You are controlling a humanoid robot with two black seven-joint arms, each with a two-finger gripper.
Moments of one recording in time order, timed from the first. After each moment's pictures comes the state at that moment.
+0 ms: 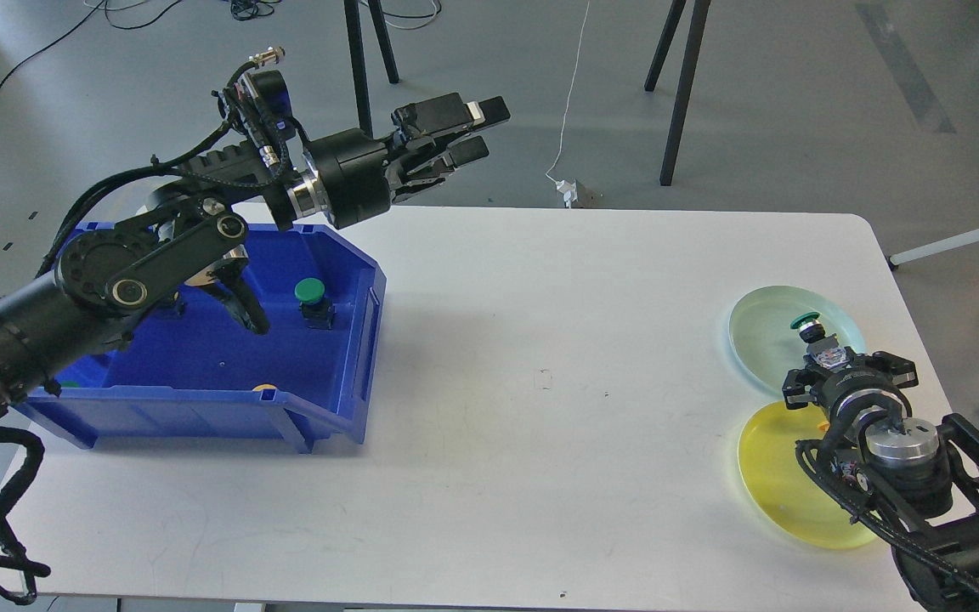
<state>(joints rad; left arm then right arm) -1.02 0.34 -0.42 -0.90 0.92 -0.41 -0.49 0.23 -0.30 1.14 1.10 0.41 -0.38 0.28</state>
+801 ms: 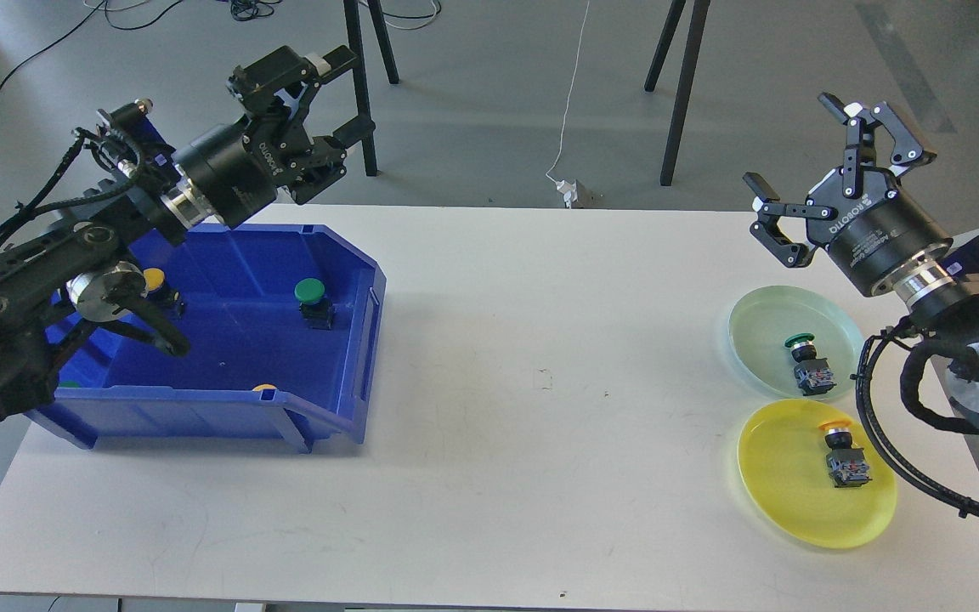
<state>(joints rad) -0.78 0.54 -0.60 -0.94 0.40 -0.49 -0.49 0.61 -0.75 0.72 1.34 -0.05 0.38 0.29</state>
